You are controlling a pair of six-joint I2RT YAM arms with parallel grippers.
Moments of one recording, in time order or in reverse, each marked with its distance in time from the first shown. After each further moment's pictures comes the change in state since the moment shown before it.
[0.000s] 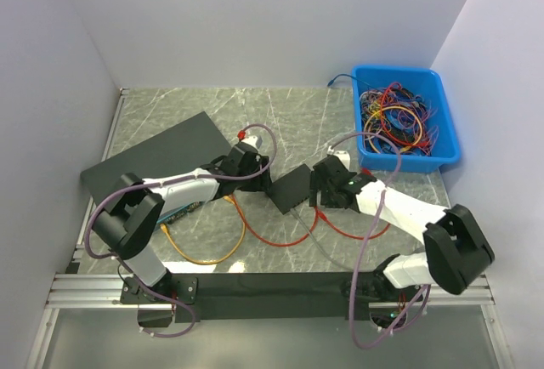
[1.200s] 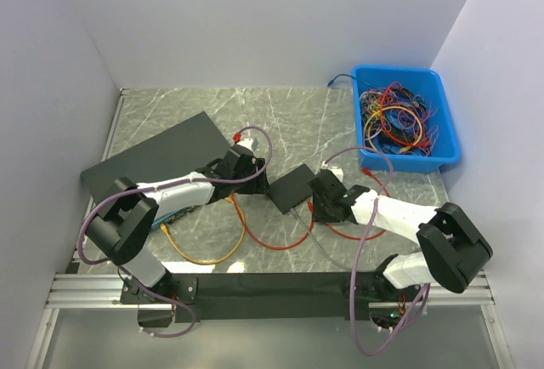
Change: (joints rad) left arm 0.008 -0.053 -0.055 0.008 0.005 -0.016; right arm 0.082 0.035 -0.114 0.092 -0.123 0.098
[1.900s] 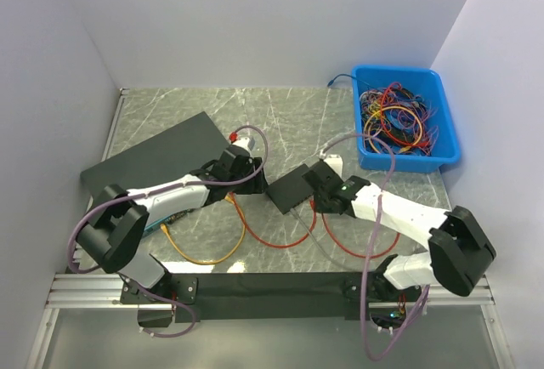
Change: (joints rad) left arm 0.000 -0.062 -0.029 -0.003 0.008 -0.017; right arm 0.049 -0.024 0.134 -0.167 0.156 0.008
